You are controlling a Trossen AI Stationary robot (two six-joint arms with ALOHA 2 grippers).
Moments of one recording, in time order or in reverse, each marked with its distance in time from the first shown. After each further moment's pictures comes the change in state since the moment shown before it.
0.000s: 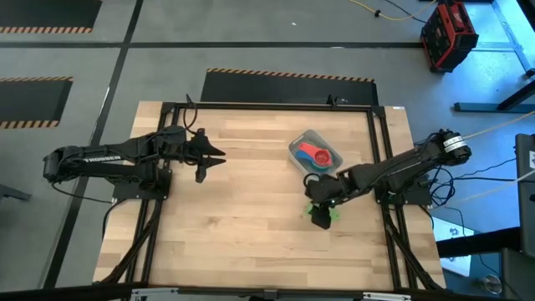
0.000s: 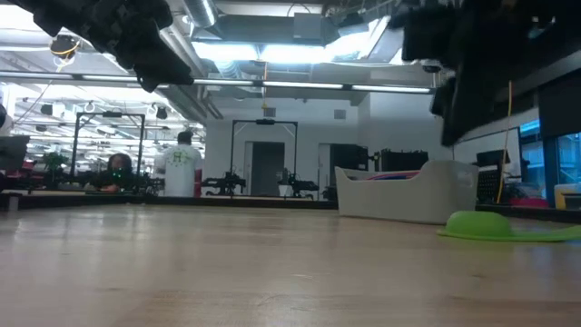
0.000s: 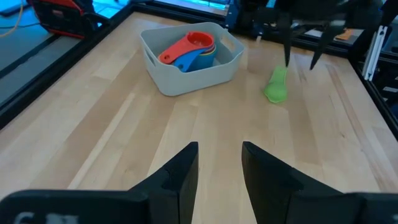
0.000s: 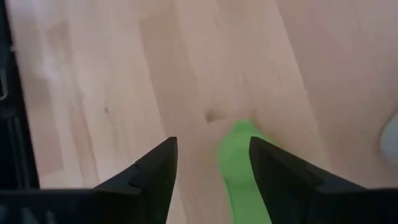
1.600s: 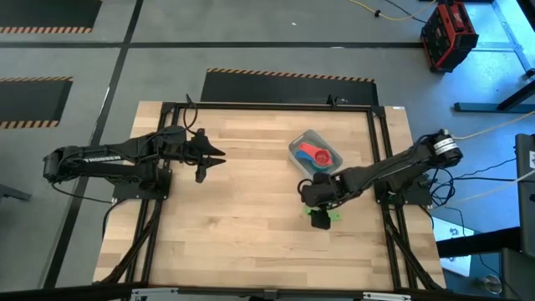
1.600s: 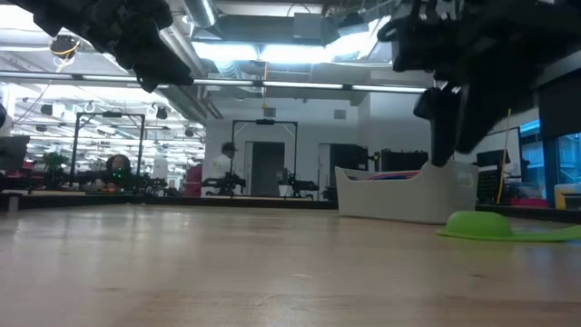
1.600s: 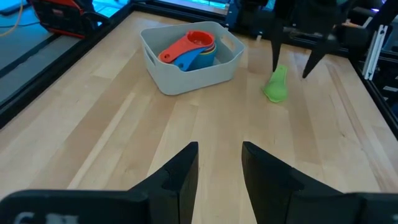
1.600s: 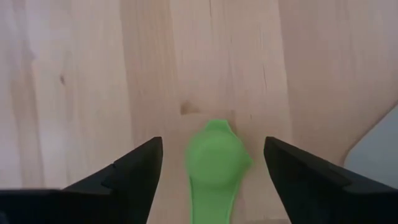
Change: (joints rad) left arm 0.000 0.000 0.000 -0.003 0.000 0.000; right arm -0.001 0.106 0.064 -0.085 0.053 -0.205
